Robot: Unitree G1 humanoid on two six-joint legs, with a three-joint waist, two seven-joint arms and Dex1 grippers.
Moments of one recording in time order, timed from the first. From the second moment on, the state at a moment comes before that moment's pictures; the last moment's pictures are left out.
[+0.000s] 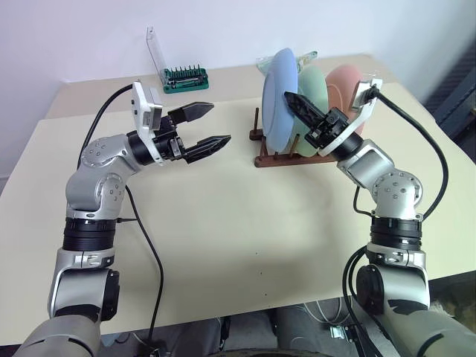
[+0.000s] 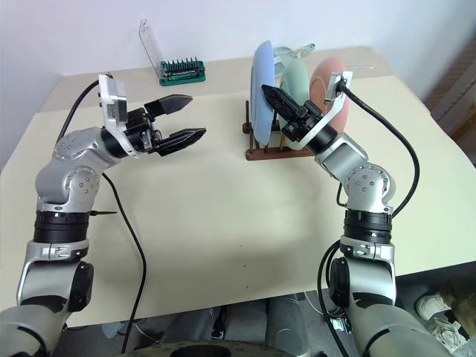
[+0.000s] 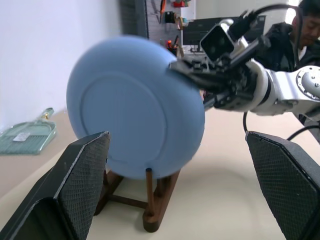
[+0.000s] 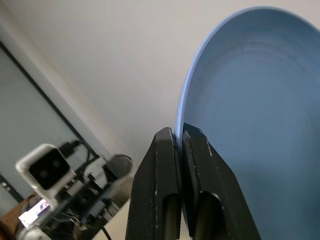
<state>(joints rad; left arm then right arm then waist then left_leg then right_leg) -0.67 0.50 0.09 0.05 -0.57 0.35 -1.05 -0.70 -0.31 -0.28 0.10 1.02 0.75 0.56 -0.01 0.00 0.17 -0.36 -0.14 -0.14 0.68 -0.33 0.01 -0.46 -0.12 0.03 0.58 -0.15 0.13</state>
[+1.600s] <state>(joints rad) -0.55 0.52 -0.03 0.01 -0.49 0.28 -1.14 -0.20 -0.69 -0.30 -0.44 0.89 0.51 0.97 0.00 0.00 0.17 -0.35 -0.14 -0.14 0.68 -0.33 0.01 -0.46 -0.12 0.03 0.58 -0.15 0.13</state>
